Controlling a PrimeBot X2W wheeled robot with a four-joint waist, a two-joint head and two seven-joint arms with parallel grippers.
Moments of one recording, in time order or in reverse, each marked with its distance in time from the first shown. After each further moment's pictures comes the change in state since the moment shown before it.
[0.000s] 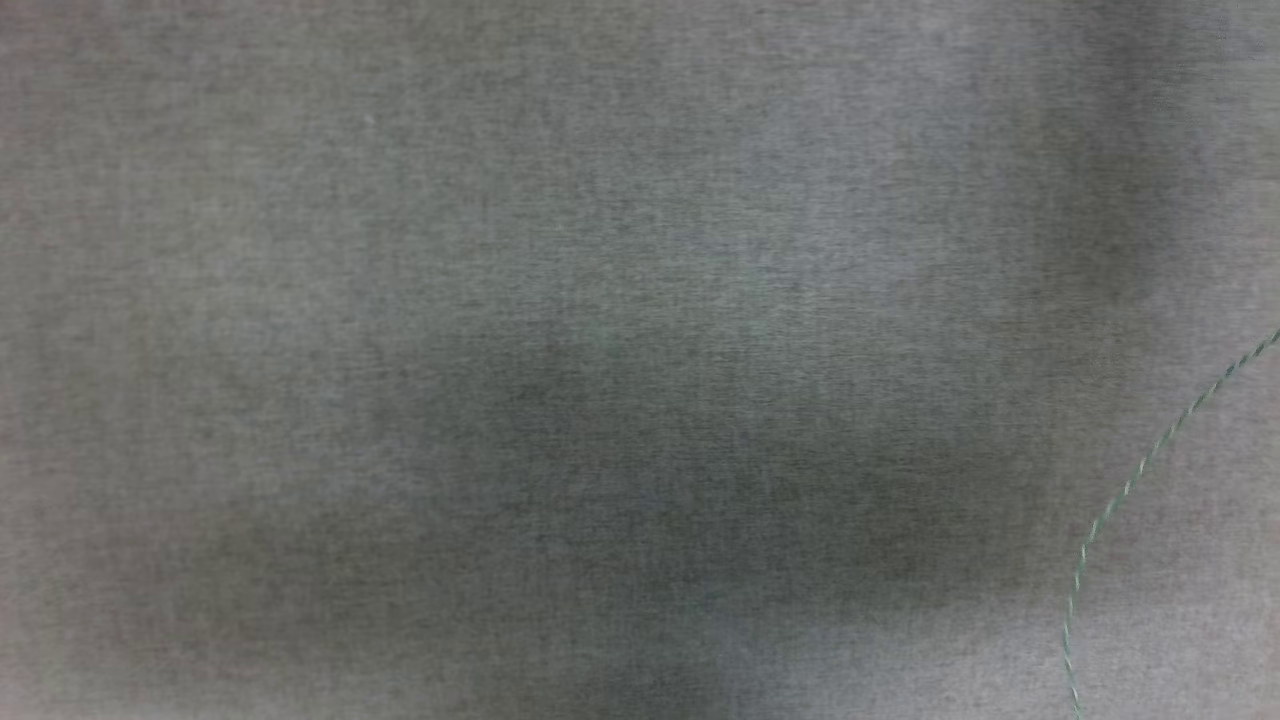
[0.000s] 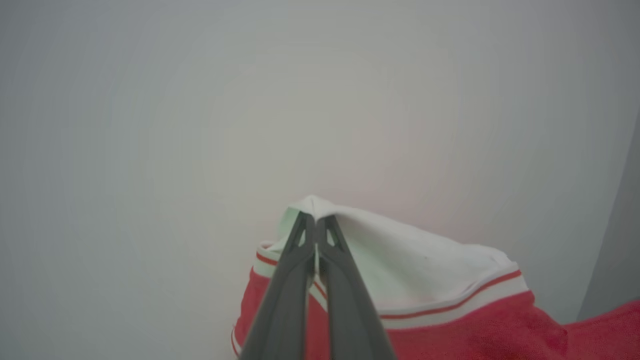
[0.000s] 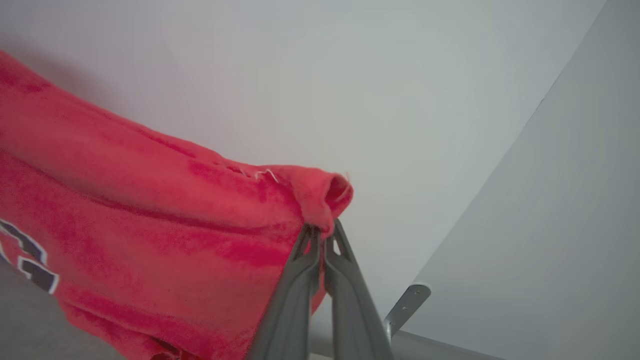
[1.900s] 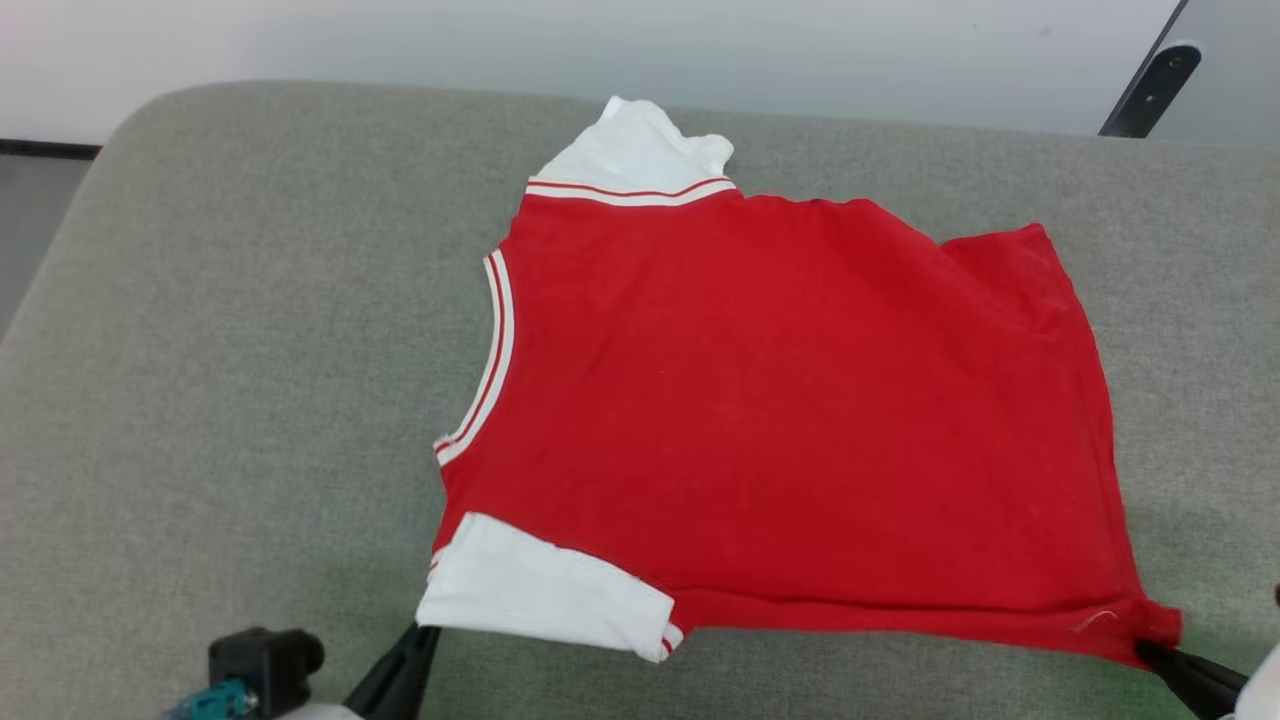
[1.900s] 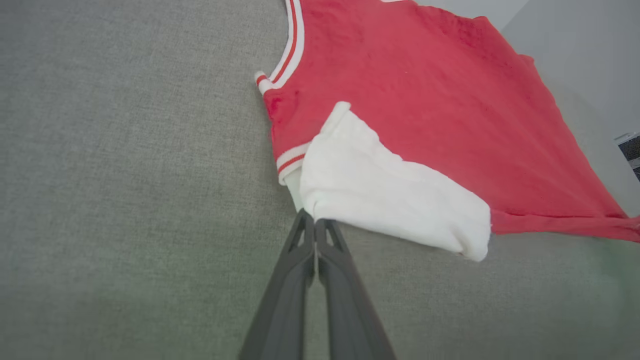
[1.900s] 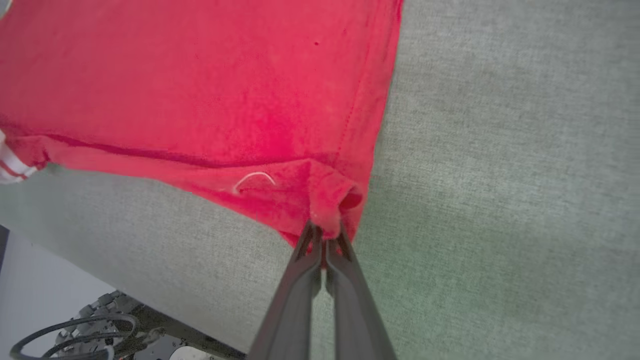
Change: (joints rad) left arm 2.001 0.499 -0.076 -1.388 -0.546 0.578 -0.060; right arm 1.757 -0.374 0.132 -1.244 0.938 0.000 0.981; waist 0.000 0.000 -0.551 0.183
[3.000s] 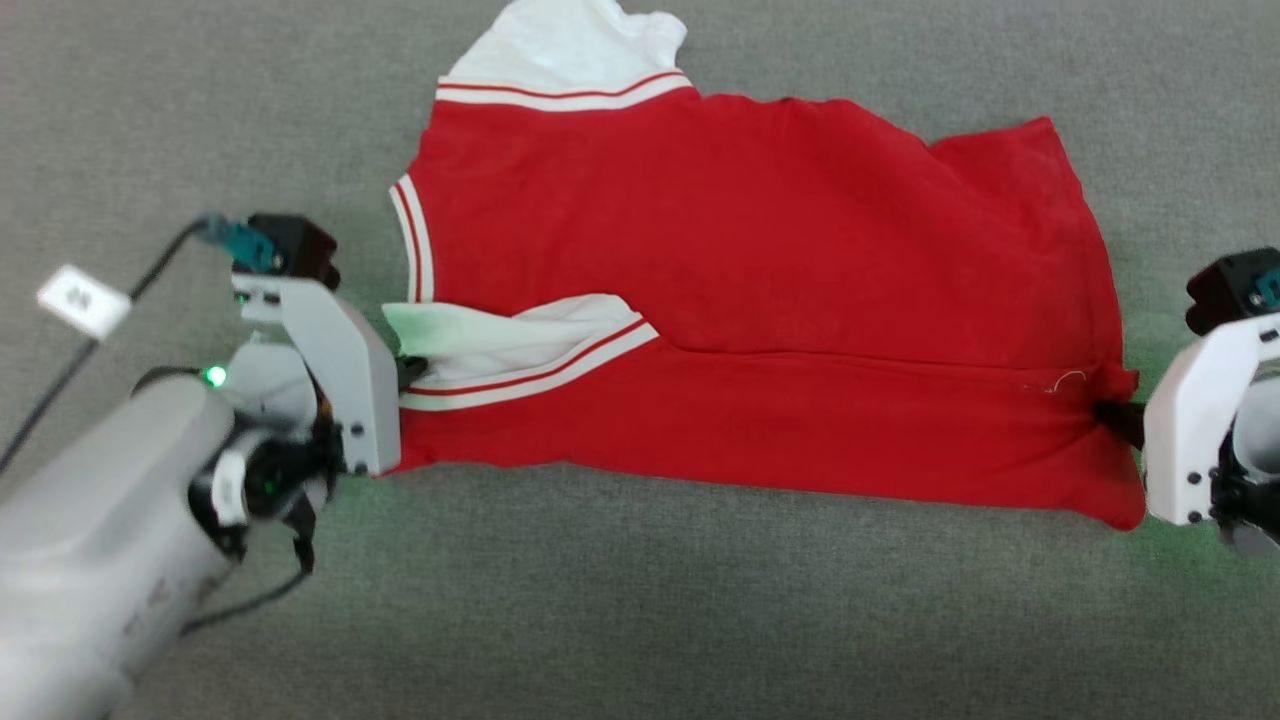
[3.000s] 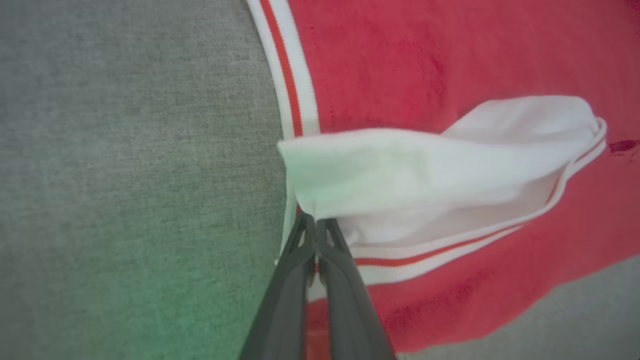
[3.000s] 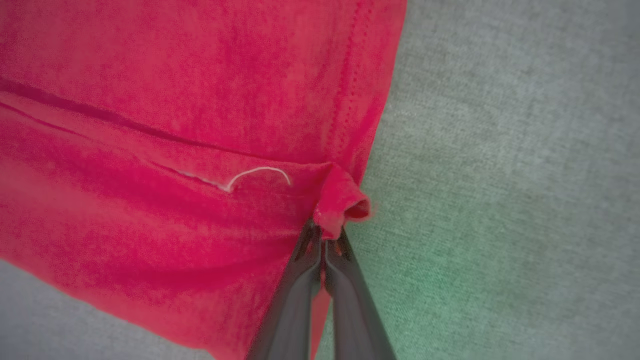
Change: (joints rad) left arm -0.701 -0.101 -0.056 0.487 -0.039 -0.250 0.721; right arm -0.619 0.020 0.185 0.354 -0.168 0.000 0.197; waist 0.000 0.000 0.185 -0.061
